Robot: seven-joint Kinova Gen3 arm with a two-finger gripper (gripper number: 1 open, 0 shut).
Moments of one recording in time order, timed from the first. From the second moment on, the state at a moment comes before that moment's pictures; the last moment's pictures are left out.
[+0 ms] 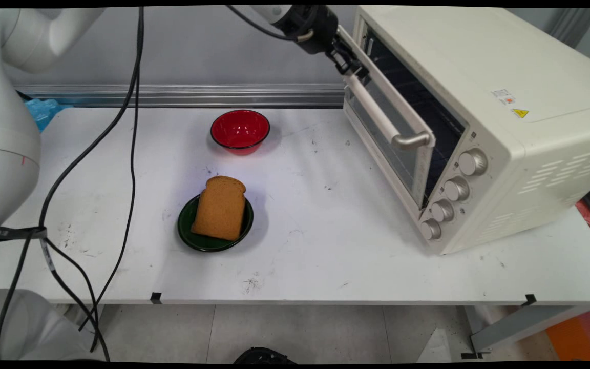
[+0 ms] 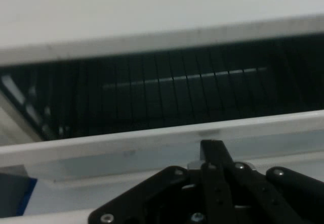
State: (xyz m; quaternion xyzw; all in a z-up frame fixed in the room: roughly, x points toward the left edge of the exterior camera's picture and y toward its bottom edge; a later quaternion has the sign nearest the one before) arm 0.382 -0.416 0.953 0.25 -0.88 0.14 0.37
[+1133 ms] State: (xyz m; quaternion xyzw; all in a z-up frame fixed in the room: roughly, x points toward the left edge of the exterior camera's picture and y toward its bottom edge) arm 0.435 -0.368 0.905 0.26 -0.90 0.11 0.33
